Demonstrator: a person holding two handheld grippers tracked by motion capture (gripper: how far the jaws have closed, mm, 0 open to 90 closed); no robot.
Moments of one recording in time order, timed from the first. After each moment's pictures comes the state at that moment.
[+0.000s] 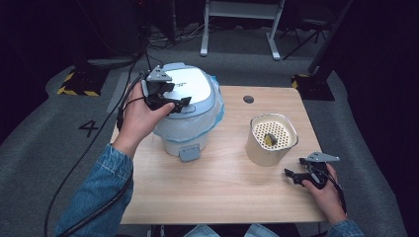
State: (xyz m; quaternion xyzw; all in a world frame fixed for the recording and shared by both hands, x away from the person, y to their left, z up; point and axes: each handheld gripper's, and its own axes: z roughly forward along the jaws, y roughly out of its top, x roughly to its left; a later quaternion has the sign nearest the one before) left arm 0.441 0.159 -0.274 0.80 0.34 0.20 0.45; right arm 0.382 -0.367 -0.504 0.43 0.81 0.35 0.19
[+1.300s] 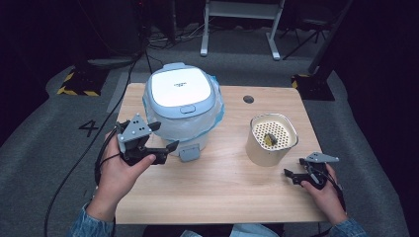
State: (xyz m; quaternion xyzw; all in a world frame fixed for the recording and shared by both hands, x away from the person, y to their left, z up) left arm 0.322 0.188 -0.314 0.79 0.32 0.21 0.47; right arm 0.380 -0.364 -0.504 0.43 0.81 0.35 0.20
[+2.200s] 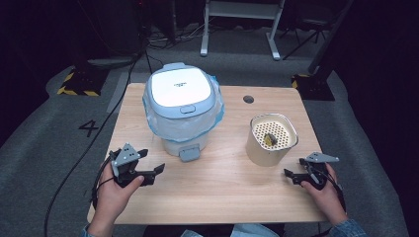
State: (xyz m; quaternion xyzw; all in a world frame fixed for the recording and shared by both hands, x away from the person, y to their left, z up) left arm 0.312 0.224 -0.414 0.78 0.39 0.17 0.45; right arm 0.380 -0.364 -0.504 0.43 0.81 0.35 0.20
